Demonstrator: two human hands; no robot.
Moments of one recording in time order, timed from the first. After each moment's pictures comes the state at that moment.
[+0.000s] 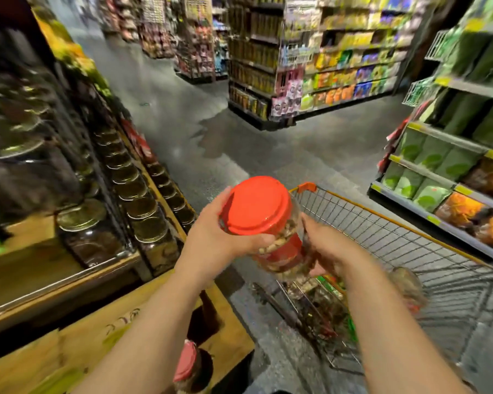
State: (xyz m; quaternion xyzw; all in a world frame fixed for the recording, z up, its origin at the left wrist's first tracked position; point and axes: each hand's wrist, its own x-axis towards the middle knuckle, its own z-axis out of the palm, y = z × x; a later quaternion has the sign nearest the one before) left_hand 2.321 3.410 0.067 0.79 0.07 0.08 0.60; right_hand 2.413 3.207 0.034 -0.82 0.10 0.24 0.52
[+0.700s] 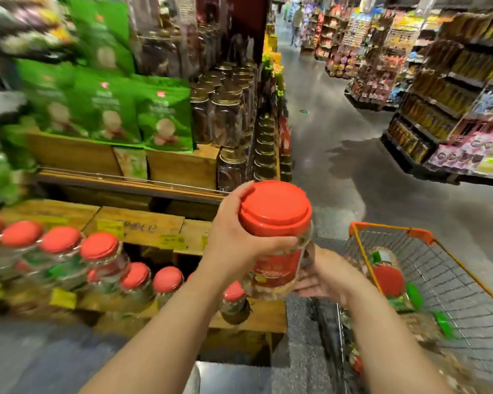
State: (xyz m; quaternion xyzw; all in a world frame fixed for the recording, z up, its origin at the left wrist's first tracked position) left_hand 2.118 3.336 0.072 0.73 0.29 0.33 0.52; right_hand 2.281 3.223 0.035 -0.74 -0.16 0.50 0.42
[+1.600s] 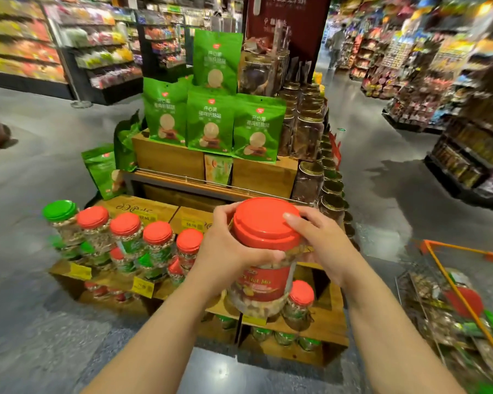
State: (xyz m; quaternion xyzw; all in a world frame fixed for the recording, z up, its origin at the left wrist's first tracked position) left_hand 1.848 3.446 0.068 0.70 0.34 0.33 0.54; right_hand 2.028 3.361 0.091 -0.67 -0.37 0.39 0.52
